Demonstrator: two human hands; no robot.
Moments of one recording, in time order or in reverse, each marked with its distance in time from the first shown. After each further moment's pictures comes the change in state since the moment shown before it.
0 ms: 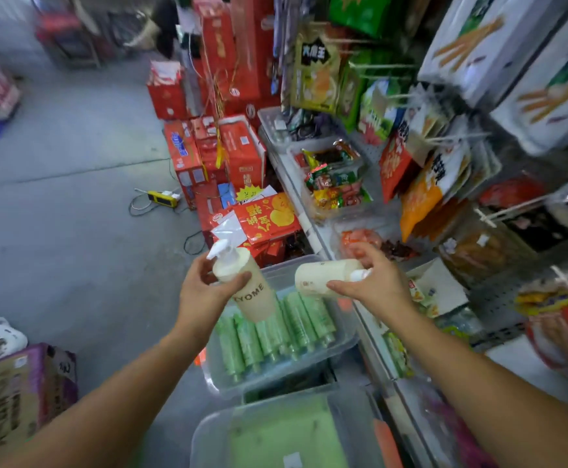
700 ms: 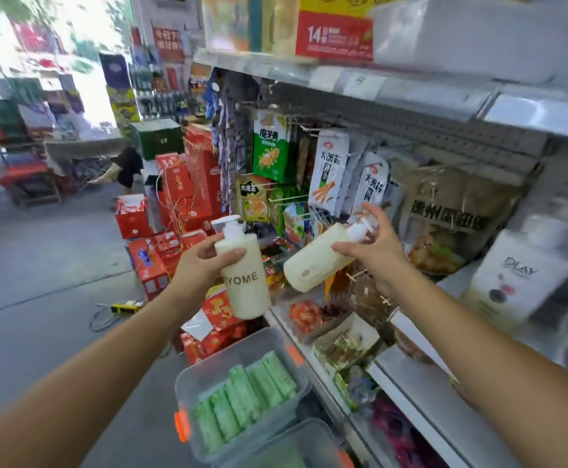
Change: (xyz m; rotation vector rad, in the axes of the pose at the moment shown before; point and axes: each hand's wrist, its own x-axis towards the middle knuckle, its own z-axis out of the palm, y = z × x) left_hand -0.108 0.286 0.003 -0.117 -0.472 0.236; right_hand -0.142 -0.163 -0.245 0.620 0.264 -0.197
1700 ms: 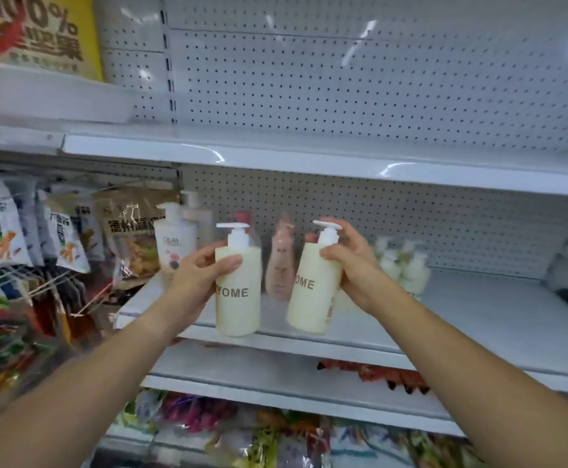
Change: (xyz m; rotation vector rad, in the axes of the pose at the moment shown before) left_hand -0.207 0.046 0.368 -0.284 -1.008 -0.015; right_hand -0.390 -0.088 -0.297 0.163 0.654 -0.051
